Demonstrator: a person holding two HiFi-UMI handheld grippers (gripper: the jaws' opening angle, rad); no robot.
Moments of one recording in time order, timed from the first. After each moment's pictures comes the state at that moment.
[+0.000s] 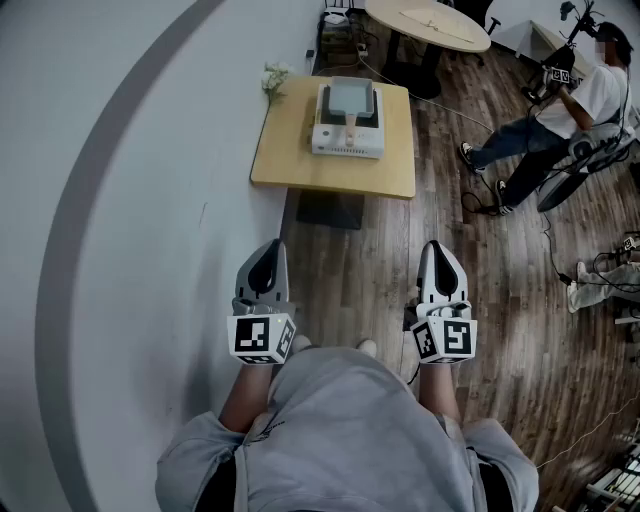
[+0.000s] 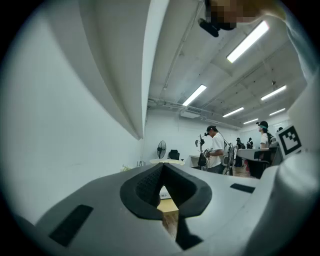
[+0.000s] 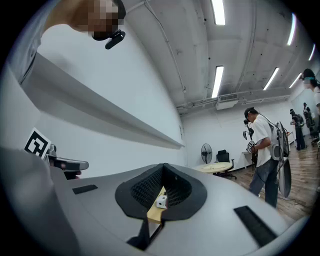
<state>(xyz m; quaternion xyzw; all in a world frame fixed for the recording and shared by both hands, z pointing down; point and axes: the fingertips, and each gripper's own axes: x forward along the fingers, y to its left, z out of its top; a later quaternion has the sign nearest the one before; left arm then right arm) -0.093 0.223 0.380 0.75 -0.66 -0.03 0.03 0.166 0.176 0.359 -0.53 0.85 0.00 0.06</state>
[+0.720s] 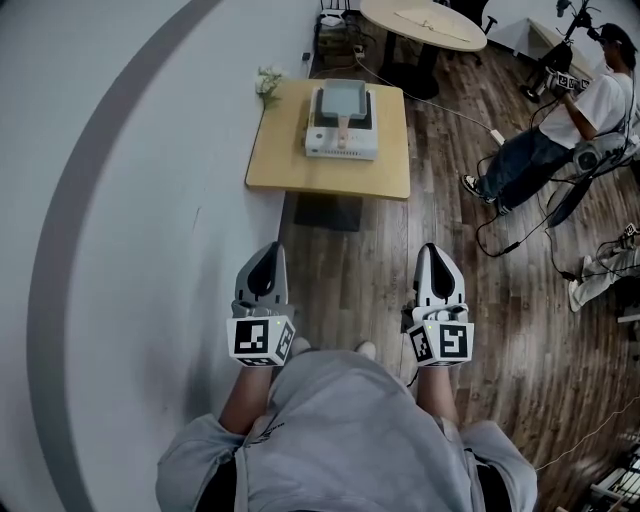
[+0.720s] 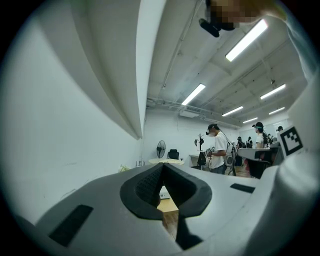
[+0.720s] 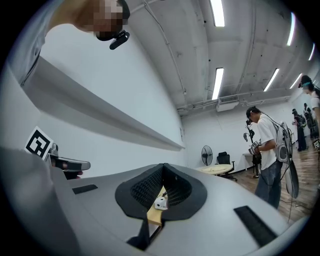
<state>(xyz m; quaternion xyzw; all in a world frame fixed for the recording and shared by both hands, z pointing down) -0.073 0.219 0.378 0.75 -0.67 -0.02 0.03 0.182 0.176 0.356 -0.52 0.85 0.01 0.07</state>
